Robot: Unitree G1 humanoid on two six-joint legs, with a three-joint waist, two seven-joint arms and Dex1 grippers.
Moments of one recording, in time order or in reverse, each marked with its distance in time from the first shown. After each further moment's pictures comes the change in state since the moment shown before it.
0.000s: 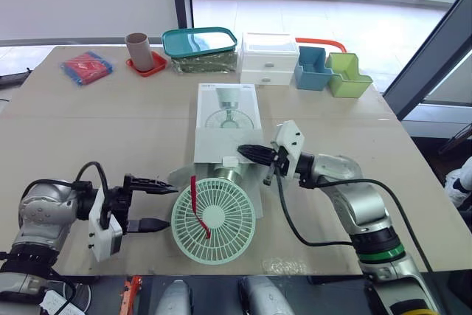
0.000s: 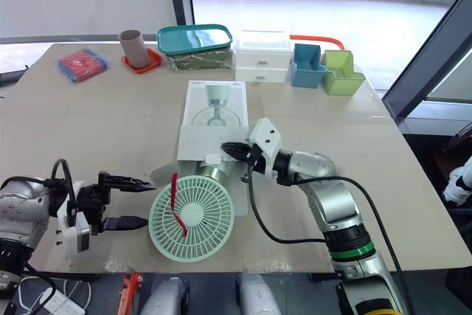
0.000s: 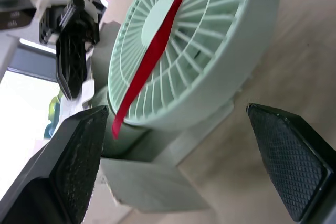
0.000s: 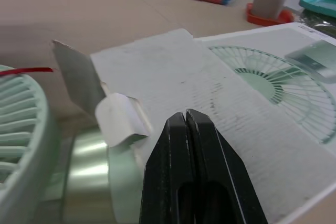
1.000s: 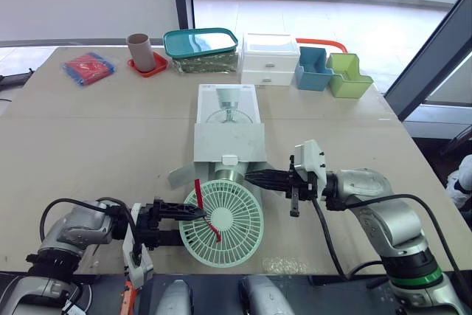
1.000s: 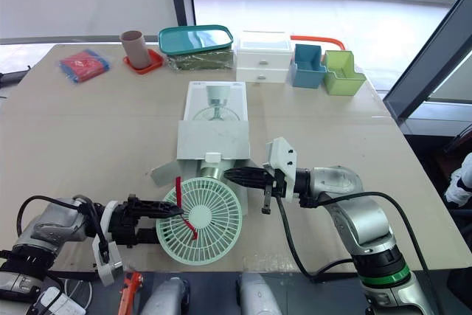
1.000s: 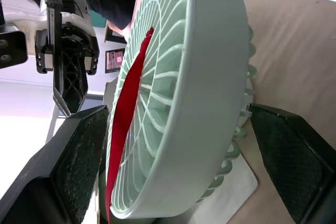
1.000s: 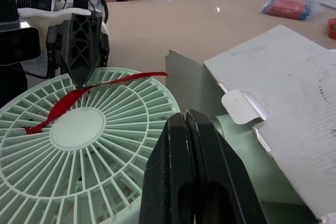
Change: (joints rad) left arm 0.010 -0.151 0.025 0.023 0.648 -0.281 0.605; right arm 0.144 -0.144 -0.043 -0.202 0.175 0.024 0.150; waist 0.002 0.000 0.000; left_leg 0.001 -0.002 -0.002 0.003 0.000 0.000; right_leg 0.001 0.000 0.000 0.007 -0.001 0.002
